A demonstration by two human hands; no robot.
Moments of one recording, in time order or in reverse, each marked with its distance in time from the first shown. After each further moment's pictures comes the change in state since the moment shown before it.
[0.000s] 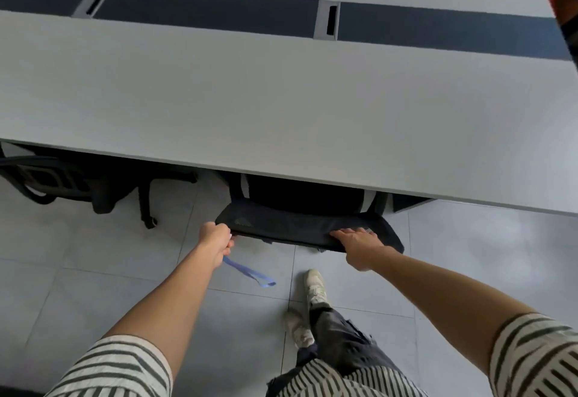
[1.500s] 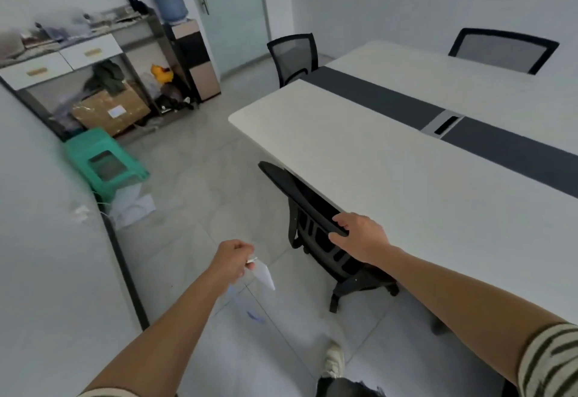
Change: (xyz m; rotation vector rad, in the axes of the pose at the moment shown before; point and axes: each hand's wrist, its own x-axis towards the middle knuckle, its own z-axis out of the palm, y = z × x) left_hand 0.170 -0.041 -0.673 -0.336 0.323 0.068; right_hand 0.176 -0.763 -0.254 0.075 0.376 -0.631
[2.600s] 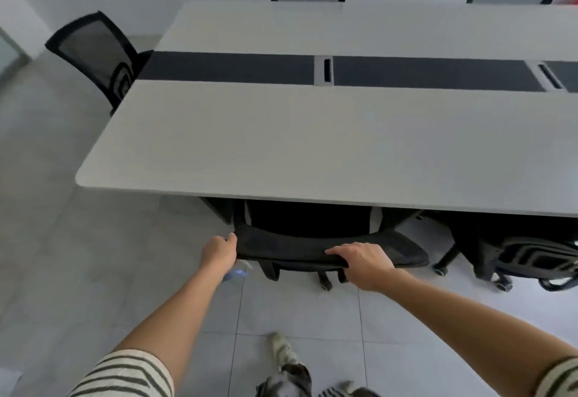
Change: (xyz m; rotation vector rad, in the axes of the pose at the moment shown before) left_hand 0.308 0.098 -0.010 0.675 -0.345 0.255; right_hand 0.069 -0.089 0.101 -0.104 -0.025 0.578
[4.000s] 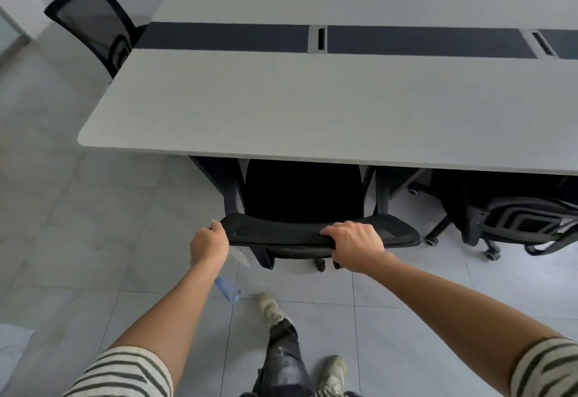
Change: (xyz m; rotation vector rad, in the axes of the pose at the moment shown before) left_hand -0.101 -0.060 0.022 -0.078 0.239 -0.075; right_hand -0.078 -0.013 0.050 -0.082 0.095 -0.020
